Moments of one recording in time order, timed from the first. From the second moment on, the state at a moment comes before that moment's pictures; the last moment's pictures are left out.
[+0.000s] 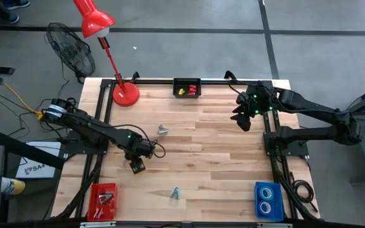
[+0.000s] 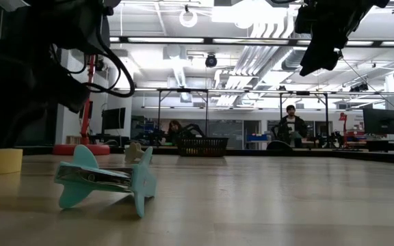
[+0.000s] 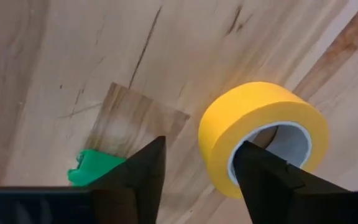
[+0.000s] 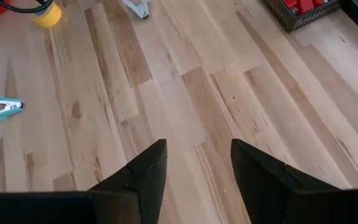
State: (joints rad) left arm -0.27 1.48 0.75 -0.75 0.20 -0.77; right arm -0.43 0.95 0.89 -0.81 -0.22 0.11
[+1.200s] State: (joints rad) left arm -0.18 1.47 1.08 -0.69 -0.22 -0.50; right arm -0.43 0.95 0.89 -0.62 -0.31 0.11
